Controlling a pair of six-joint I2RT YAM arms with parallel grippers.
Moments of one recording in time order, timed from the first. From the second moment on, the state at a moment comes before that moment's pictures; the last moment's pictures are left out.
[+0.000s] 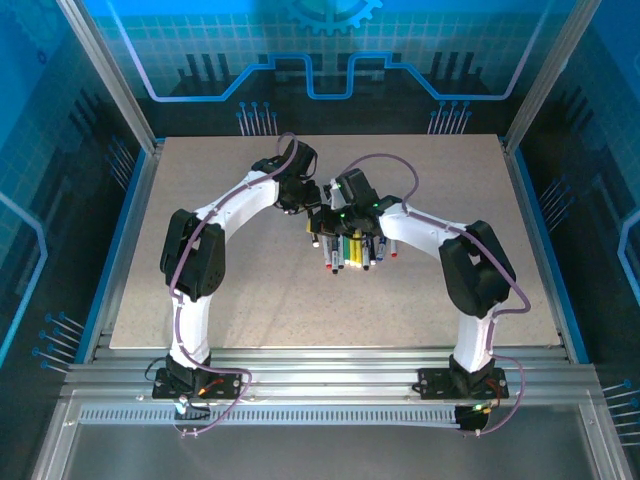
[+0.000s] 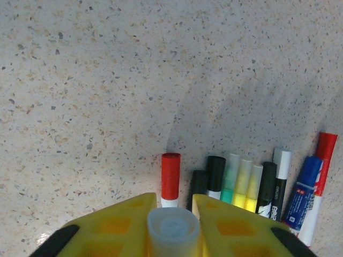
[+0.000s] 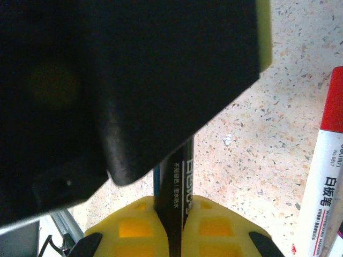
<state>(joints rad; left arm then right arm) -0.43 2.05 1.73 -0.76 0.09 -0.73 0.58 1.89 1.34 -0.28 -0.48 0.68</state>
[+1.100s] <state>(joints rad) -0.32 2.19 1.94 -0.84 -0.01 -0.70 0.61 1.46 1.03 -0.51 -0.41 0.57</state>
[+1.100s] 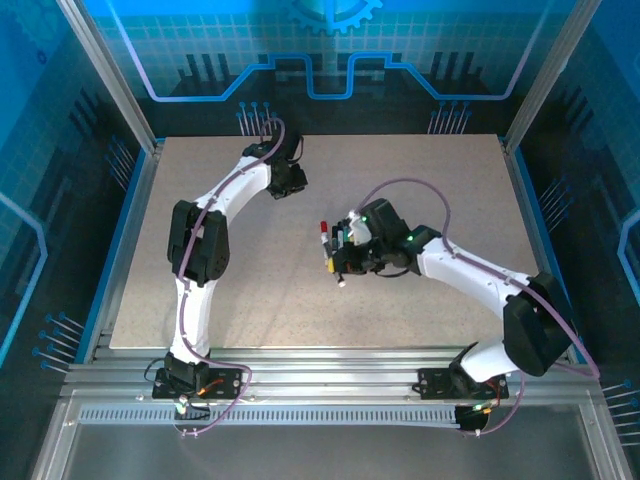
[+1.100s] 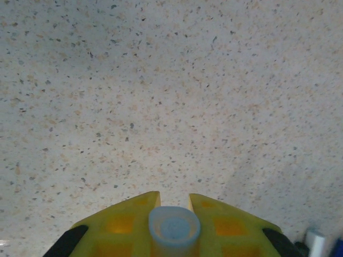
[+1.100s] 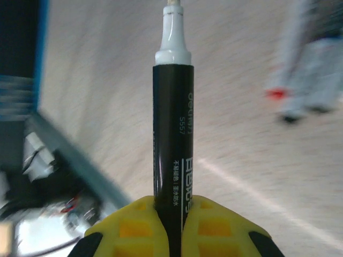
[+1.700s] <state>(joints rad) -0.07 2.20 1.92 -1.01 -0.25 -0.44 0.11 2.02 1.55 -0.77 0.31 0.32</state>
